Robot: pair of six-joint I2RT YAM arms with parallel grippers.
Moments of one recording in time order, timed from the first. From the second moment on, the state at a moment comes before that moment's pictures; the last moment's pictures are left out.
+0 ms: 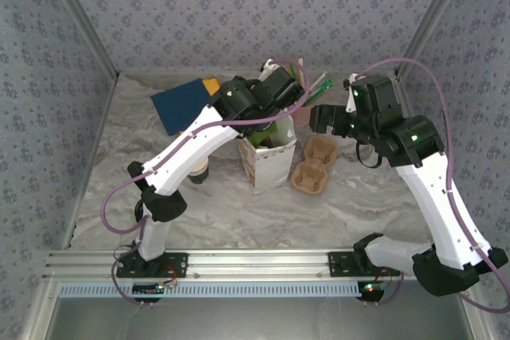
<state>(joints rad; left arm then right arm) -1.02 2.00 2.48 -1.45 -0.81 -0.24 0.47 1.17 1.63 -1.17 0.12 0.40</state>
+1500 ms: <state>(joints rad) -0.07 1.15 0.63 -0.30 -0.50 -0.32 0.07 1.30 0.63 -0.08 0.31 0.21</state>
